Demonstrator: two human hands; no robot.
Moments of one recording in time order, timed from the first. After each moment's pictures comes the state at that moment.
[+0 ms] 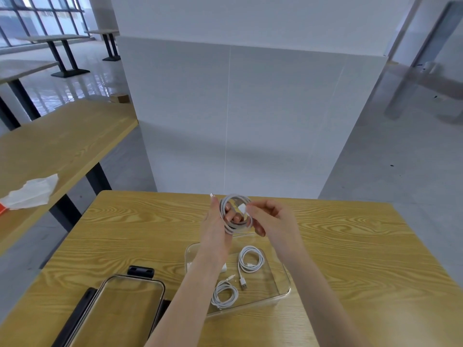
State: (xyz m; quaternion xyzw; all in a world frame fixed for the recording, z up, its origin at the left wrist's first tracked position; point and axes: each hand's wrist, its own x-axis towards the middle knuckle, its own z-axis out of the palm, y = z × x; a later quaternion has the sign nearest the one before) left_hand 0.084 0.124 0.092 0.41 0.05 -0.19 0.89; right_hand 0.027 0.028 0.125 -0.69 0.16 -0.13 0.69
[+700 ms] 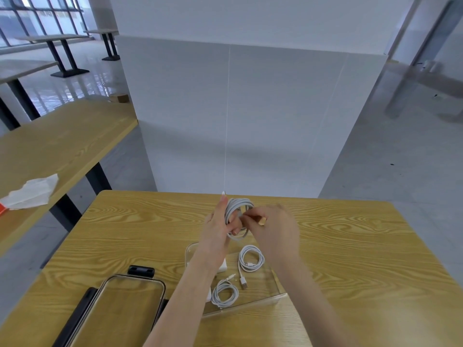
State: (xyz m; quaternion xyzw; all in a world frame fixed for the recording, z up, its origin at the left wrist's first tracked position) left_hand 0.076 0.132 0.095 0.52 -0.05 -0.20 0.83; right_hand 0.024 0.037 0.114 -0.91 0.14 -0.24 0.29
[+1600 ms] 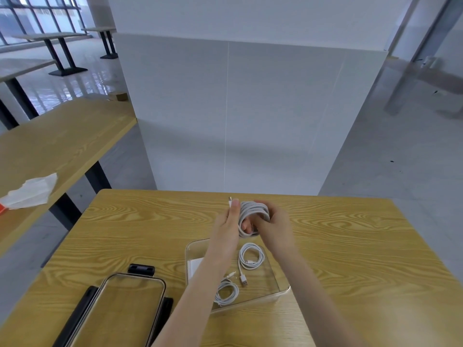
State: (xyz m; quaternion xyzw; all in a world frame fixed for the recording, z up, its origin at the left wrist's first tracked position) left_hand 0.069 0.121 0.088 0.65 -0.08 -0.17 0.74; right_hand 0.040 0.020 0.088 -0.76 0.20 -0.15 0.60
